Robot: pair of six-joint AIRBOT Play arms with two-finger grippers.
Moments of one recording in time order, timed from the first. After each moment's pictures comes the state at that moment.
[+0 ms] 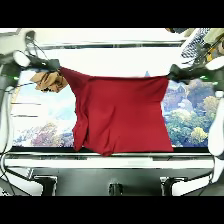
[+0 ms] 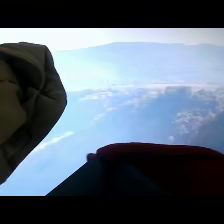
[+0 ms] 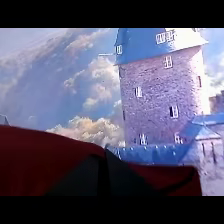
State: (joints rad) left arm -0.04 -1.82 1.91 1.36 -0.93 -1.58; right arm -0.17 -1.76 1.74 -0.95 1.06 1.44
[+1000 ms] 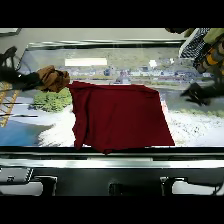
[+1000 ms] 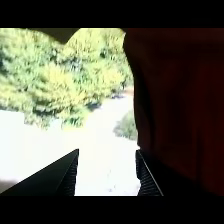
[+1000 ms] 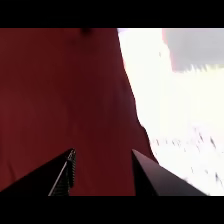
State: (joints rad) left arm 0.19 -1.49 1.63 1.29 -1.37 -1.54; right arm -0.50 -1.48 1.42 -0.99 1.45 1.35
